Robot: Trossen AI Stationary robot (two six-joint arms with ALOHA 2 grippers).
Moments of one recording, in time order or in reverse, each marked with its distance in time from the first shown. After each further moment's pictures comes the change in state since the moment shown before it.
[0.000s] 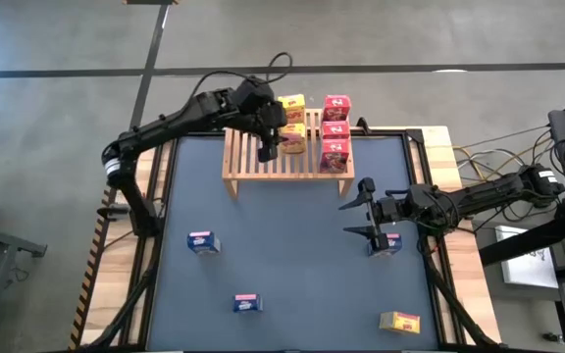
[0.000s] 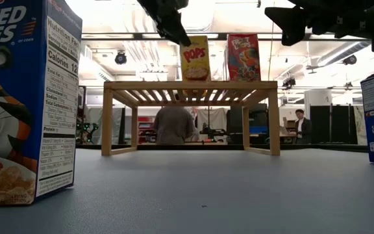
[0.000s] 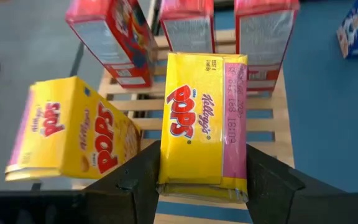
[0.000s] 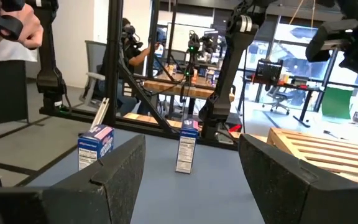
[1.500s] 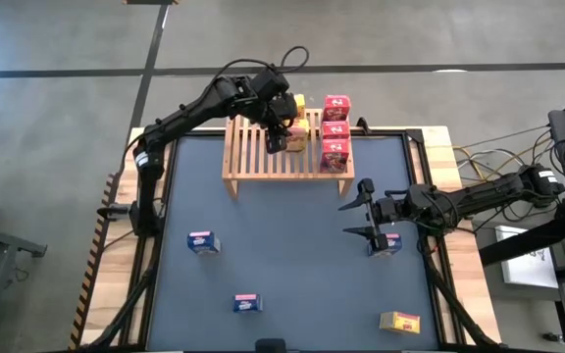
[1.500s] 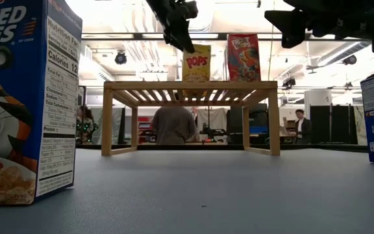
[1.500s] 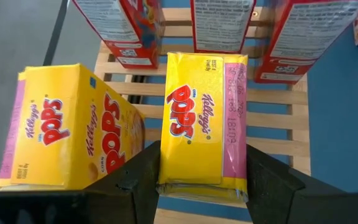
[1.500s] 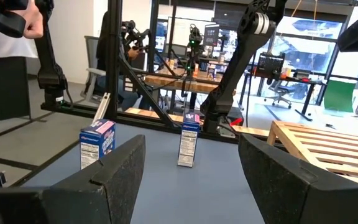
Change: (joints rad) left arm 0.037 0.240 0.381 -0.287 0.012 -0.034; right arm 0.000 0.001 0.000 -0.024 0.000 0.011
